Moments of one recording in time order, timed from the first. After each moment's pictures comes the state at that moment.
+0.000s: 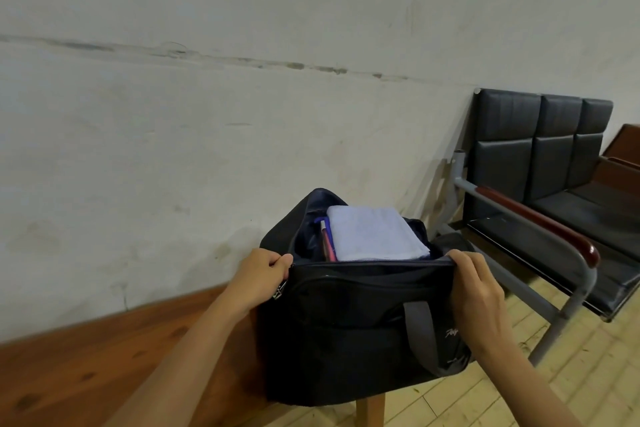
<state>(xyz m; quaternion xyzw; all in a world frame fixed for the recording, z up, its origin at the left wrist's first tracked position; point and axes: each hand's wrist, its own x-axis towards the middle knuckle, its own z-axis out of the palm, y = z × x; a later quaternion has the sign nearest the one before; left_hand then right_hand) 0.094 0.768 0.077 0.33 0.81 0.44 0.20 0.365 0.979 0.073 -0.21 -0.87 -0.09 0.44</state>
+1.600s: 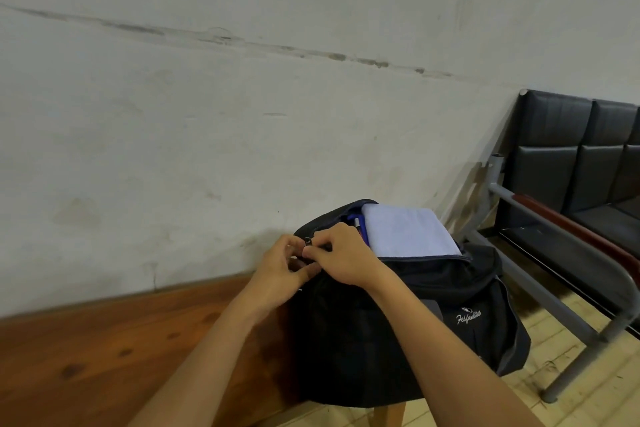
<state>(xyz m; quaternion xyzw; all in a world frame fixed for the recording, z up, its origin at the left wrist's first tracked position) 0.075 0.748 0.047 0.32 0.69 0.59 0.26 0.153 0.876 0.100 -0.17 -0.93 0.30 0.10</state>
